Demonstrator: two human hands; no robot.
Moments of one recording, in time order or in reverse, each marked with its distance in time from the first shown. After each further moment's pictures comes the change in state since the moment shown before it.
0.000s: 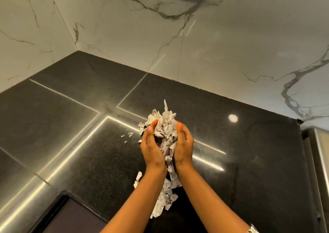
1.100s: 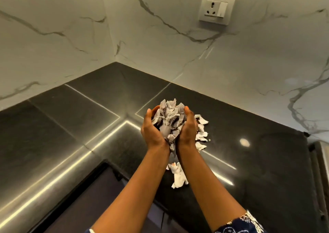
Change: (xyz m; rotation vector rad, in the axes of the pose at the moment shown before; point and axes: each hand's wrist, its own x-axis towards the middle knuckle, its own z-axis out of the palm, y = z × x) left_hand -0.018 0.083 -0.051 -0.480 -0.009 -0.006; right_hand -0.075 -0.053 0.069 0.350 -0.101 0.115
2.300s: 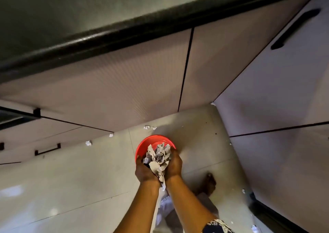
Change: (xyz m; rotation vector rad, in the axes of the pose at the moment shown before) left_hand -0.262 -0.036 -0.621 -0.276 1.219 -0.163; right_hand -0.385 0.454 -0.210 -0.396 0.159 1.278
